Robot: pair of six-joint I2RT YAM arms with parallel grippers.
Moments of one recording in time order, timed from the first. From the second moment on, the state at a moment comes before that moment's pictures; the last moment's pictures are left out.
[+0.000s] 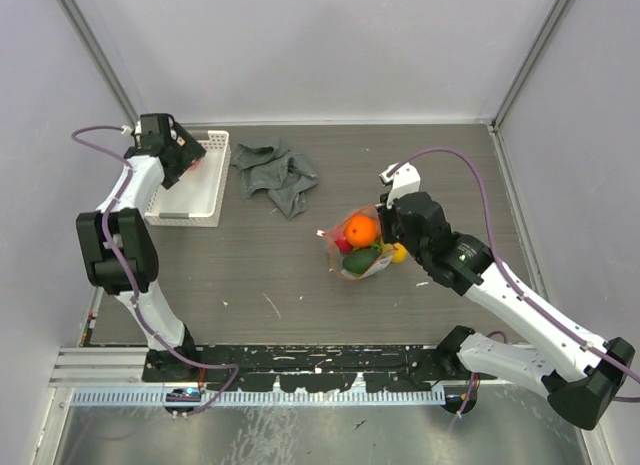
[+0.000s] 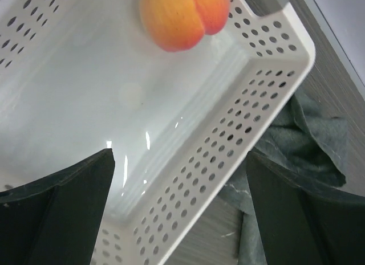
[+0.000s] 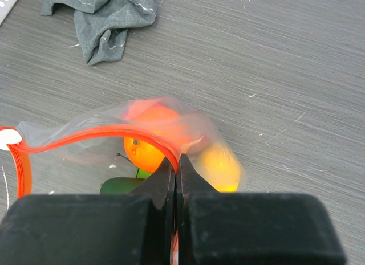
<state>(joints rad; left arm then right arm) 0.08 1.80 1.49 -0.46 -0.09 -0.67 0.73 0.96 0.96 -0.47 0.37 0.17</state>
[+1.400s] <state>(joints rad) 0.19 2.31 1.78 -0.17 0.04 -0.77 0.73 0.98 0.93 -0.44 0.33 0.12</state>
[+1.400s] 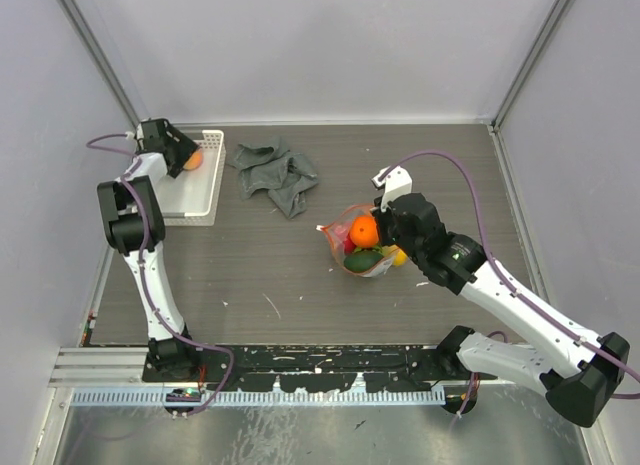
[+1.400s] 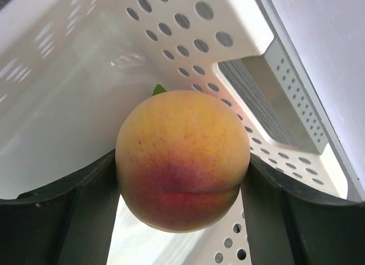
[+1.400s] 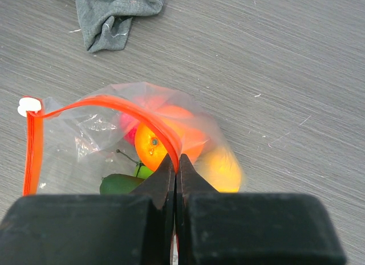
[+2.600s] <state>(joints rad) 0.00 1.57 1.16 -0.13 0.07 -0.78 0.73 1.03 0.98 -0.48 0.29 0.18</state>
